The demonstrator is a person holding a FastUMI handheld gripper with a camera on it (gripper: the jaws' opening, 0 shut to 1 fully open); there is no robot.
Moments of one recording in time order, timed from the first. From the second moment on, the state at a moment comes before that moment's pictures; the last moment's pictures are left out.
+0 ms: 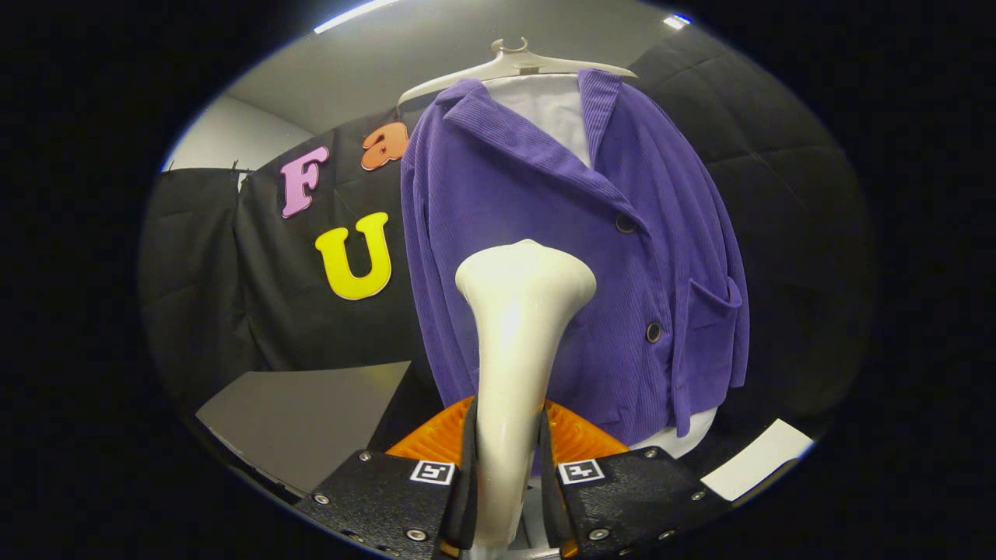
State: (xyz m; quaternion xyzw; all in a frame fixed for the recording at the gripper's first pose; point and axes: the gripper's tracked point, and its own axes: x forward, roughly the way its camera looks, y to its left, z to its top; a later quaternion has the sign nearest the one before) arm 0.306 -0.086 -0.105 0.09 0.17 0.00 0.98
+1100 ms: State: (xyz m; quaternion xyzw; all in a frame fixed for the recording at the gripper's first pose) arm 0.206 -0.081 -0.262 0.11 0.30 -0.04 0.95
